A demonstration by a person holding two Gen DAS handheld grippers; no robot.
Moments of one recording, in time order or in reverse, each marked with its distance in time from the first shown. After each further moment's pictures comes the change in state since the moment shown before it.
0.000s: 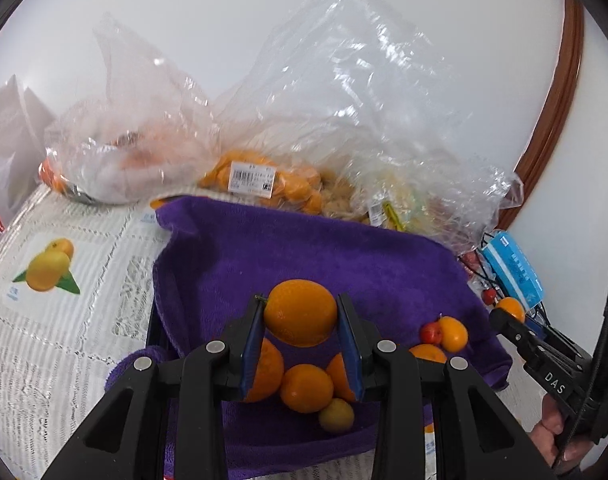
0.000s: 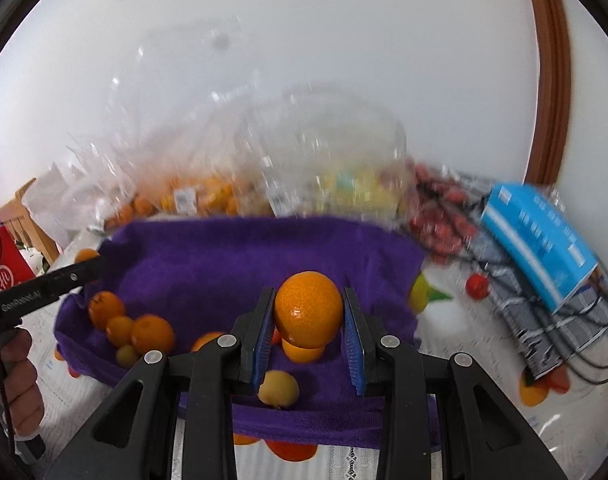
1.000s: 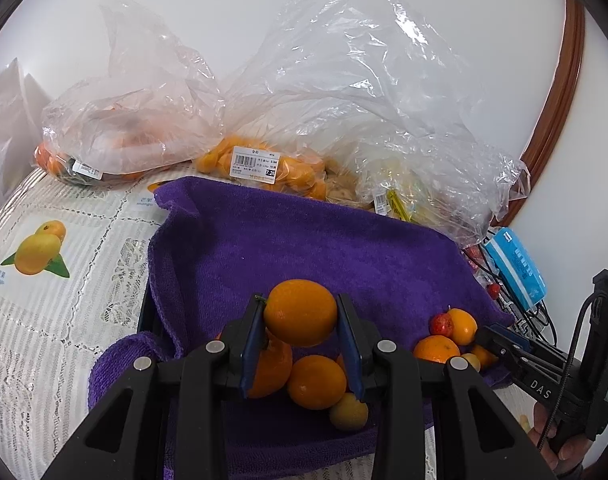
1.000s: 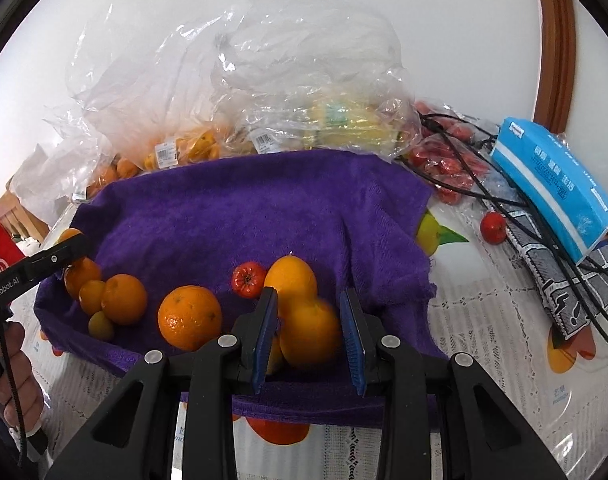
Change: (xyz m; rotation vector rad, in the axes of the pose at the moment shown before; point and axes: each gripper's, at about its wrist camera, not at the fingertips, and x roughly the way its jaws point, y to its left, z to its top) left arm 0.012 0.007 -0.013 -0.007 -0.012 -0.017; right arm 0.030 -0.010 -0.024 0.034 0.129 -0.005
